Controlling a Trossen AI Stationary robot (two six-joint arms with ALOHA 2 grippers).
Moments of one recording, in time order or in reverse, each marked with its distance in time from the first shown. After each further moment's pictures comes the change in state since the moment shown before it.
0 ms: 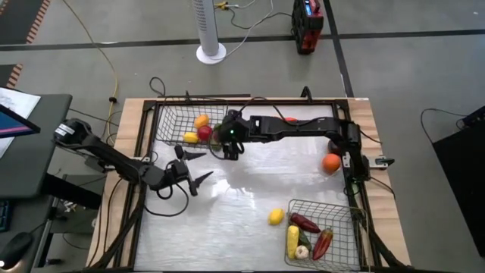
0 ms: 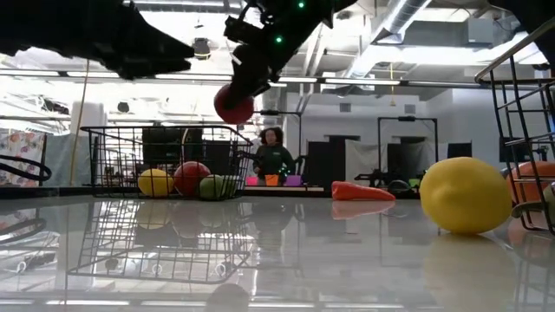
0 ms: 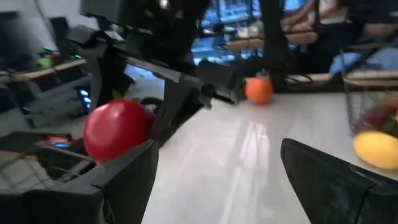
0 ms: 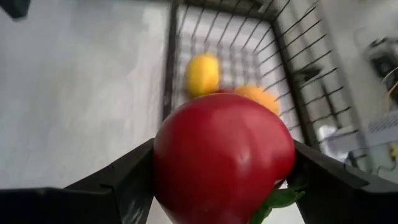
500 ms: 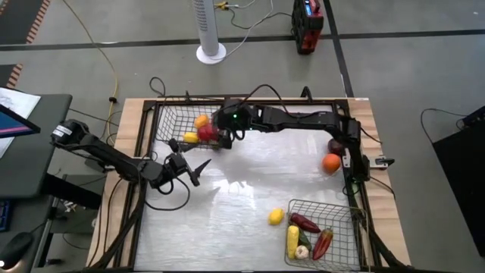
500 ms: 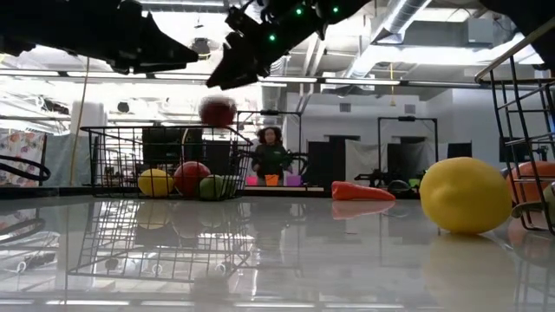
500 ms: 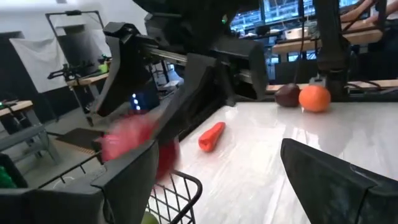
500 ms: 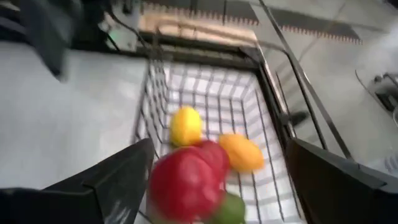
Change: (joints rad) left arm 0.055 -0.046 0.000 0.022 -0.131 0.096; right arm -0.084 0.002 0.000 0.245 -0.155 -0.035
